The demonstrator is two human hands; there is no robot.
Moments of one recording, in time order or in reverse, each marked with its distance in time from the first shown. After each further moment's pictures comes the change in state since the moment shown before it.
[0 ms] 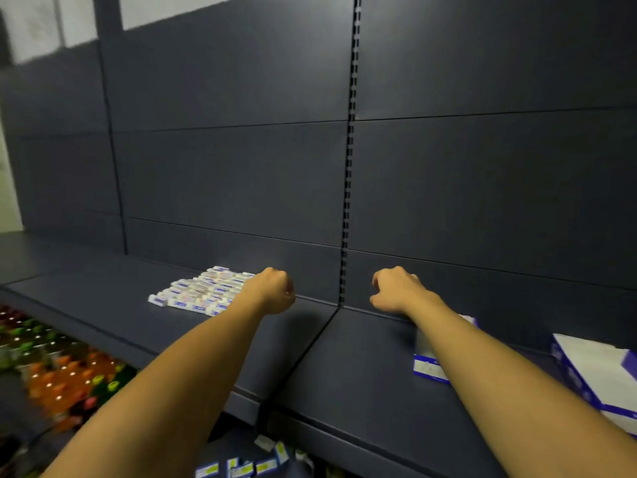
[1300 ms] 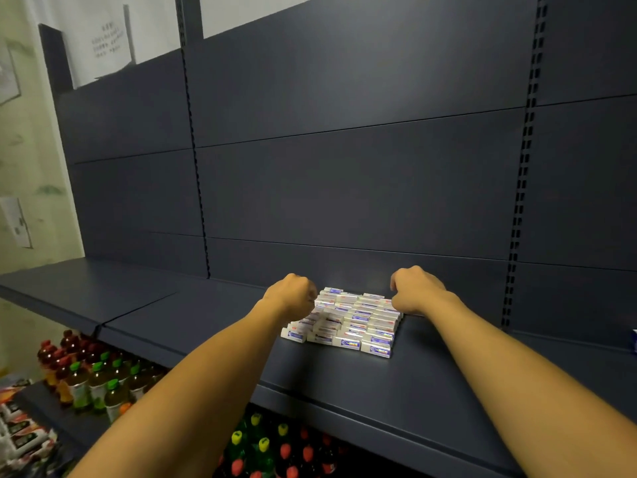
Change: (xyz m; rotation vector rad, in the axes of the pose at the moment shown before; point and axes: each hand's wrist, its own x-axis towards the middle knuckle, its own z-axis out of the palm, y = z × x) left_hand 0.049 -0.320 -0.016 -0.004 0.003 0.105; right_hand 0.124 -0.301 0.054 -0.016 0.032 0.052
